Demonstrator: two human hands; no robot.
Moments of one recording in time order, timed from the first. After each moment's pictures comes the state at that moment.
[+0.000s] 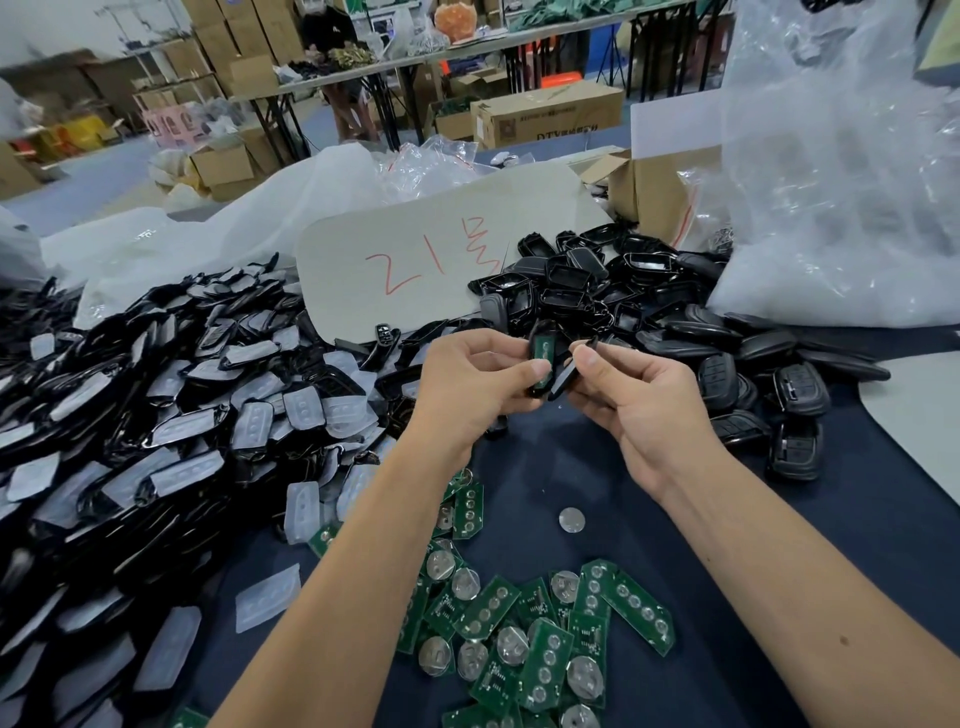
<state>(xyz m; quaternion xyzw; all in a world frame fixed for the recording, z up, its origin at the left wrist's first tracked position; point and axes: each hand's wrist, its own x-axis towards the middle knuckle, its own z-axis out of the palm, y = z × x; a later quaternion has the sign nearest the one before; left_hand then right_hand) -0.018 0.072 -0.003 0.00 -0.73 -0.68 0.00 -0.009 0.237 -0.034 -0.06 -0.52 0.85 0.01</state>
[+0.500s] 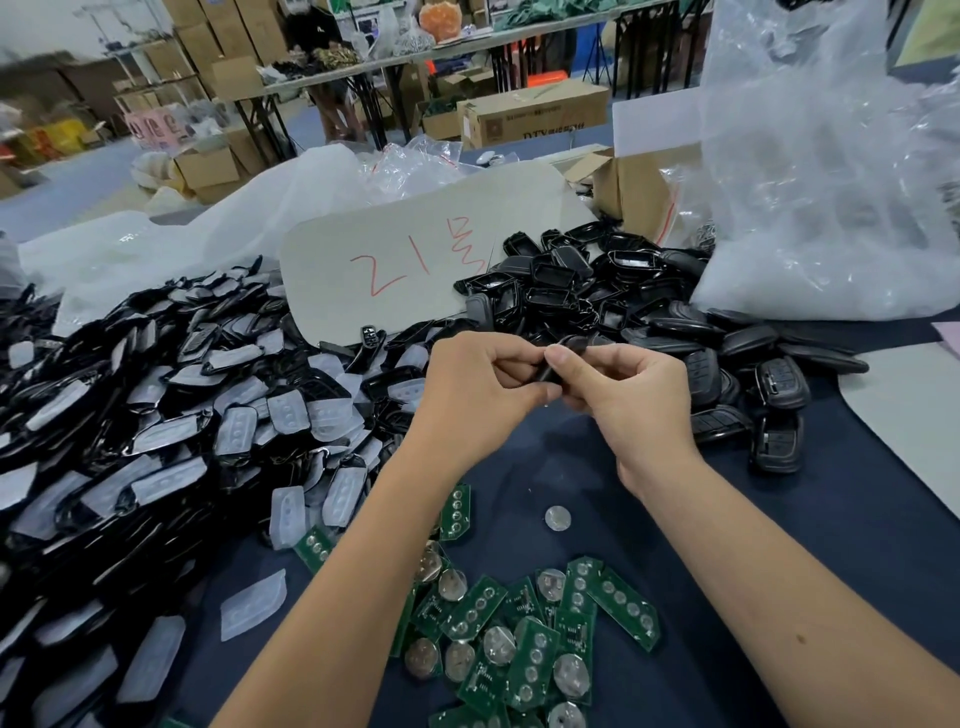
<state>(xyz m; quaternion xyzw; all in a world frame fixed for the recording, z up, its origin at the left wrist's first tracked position) -0.009 0.083 0.004 -0.12 -0.87 -0.47 0.08 -0.009 0.236 -0.037 -0.07 -0.63 0.77 0.11</state>
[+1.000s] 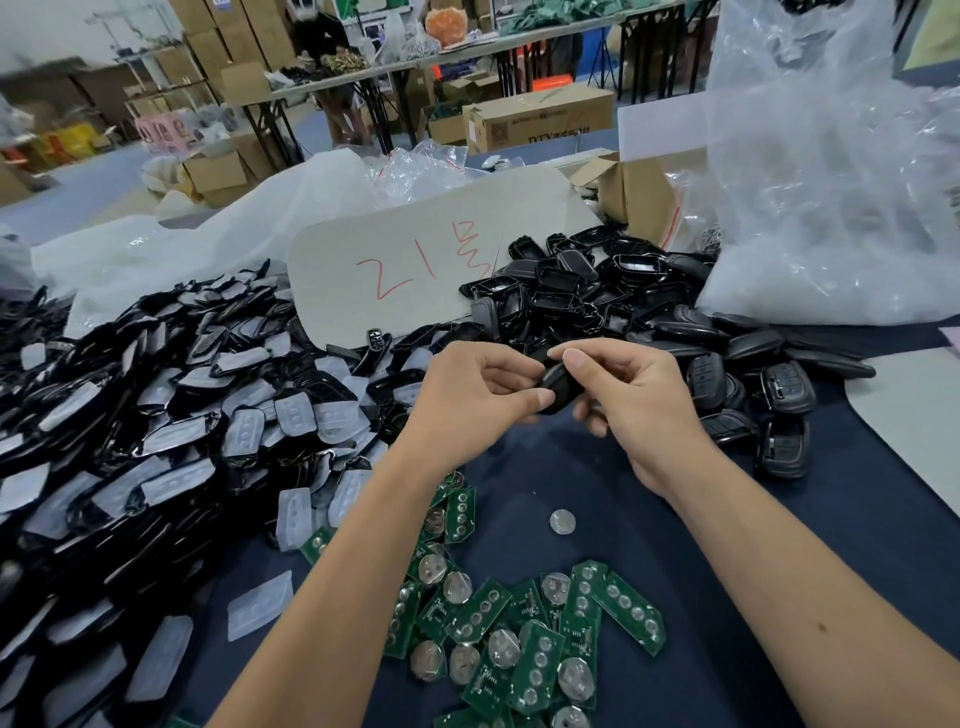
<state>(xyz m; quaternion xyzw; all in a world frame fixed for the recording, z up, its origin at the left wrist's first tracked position) -0.012 0.070 0.000 -0.10 -0.83 -0.55 0.01 -0.013 0.247 -0.037 0.04 -0.64 0.76 0.05</state>
